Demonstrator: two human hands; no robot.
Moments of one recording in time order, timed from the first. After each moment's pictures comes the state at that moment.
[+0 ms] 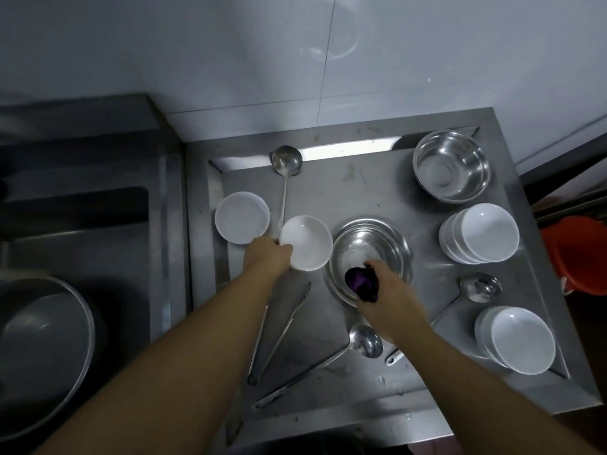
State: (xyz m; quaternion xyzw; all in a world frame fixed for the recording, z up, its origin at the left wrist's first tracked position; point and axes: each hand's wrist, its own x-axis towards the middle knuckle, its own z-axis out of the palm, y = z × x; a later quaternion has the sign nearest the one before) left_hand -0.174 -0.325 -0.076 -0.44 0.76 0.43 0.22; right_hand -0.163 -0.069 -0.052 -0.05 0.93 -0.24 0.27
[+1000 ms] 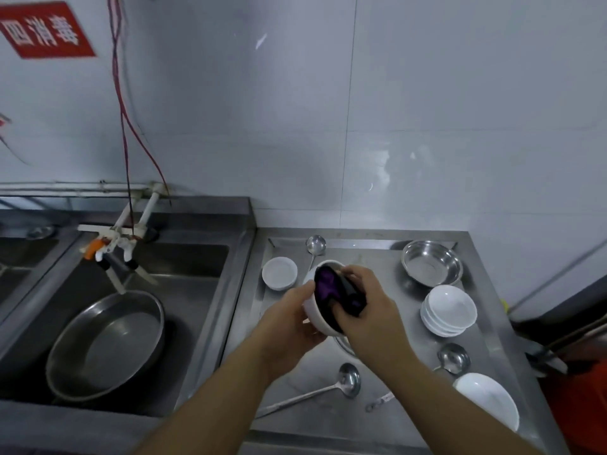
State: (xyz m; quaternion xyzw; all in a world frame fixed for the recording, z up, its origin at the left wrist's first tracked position) left_hand -0.002 -0.184 0.179 -0.28 0.46 0.84 0.05; right_hand -0.082 -0.035 0.171 -0.26 0.80 -0.54 0.08
